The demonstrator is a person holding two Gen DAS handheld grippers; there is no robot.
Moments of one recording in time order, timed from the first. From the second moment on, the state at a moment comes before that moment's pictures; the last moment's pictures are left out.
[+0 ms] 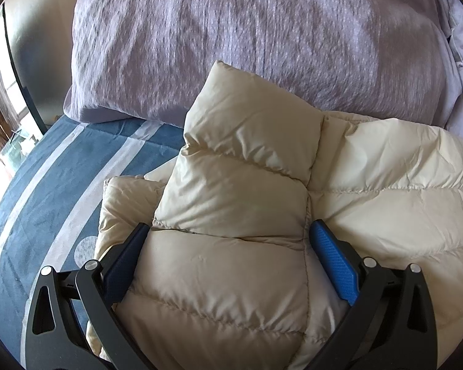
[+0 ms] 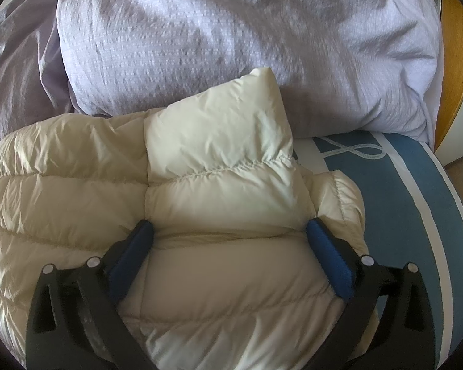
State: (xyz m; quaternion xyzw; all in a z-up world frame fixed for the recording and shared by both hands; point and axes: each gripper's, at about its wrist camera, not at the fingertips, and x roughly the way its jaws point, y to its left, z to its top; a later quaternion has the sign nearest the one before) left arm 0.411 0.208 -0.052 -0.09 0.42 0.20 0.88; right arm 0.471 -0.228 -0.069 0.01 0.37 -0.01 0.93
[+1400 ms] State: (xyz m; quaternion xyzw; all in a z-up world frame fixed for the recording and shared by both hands) left arm 0.260 0.253 -0.043 -0.37 0.40 0.08 0.83; right arm 0.329 -0.325 -0.093 0.29 0.42 0.14 0.85
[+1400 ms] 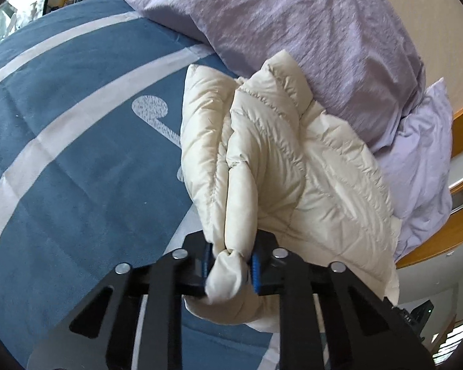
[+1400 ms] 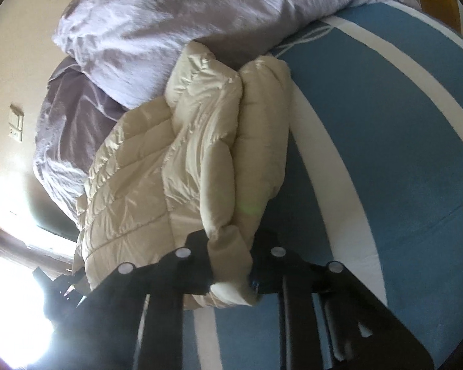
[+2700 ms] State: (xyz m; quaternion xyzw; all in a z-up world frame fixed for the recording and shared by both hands) left arm 0.134 0.321 -0.044 -0.39 0.40 0.10 0.82; right arm 0.214 -0.218 -0.047 0.02 0.34 0.11 0.93
